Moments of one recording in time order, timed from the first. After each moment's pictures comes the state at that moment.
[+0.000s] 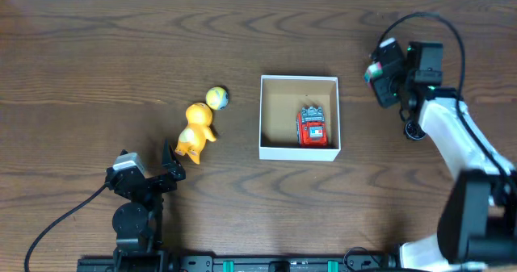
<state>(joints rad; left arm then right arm) 0.00 0.05 0.02 -0.11 -0.14 -0.25 -0.03 1.67 1.08 -0.29 -0.08 -0.46</state>
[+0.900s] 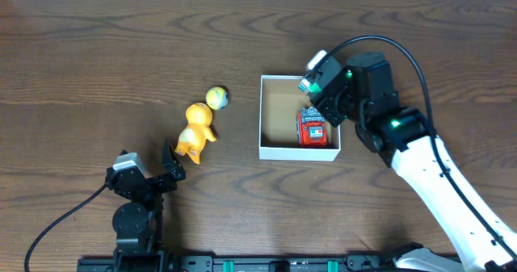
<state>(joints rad) 0.00 0.05 0.02 -0.11 -0.14 -0.25 0.40 1.38 1.08 -0.44 -0.08 -0.41</state>
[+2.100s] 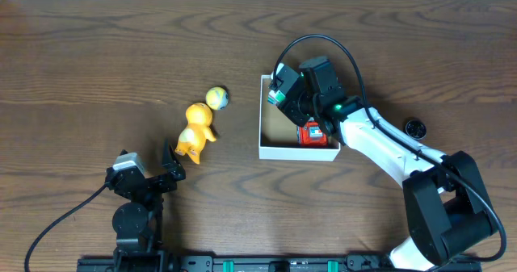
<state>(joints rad) 0.00 0.05 0.02 -0.11 -0.14 -0.25 0.48 1.76 1.08 -0.16 -0.14 -0.41</state>
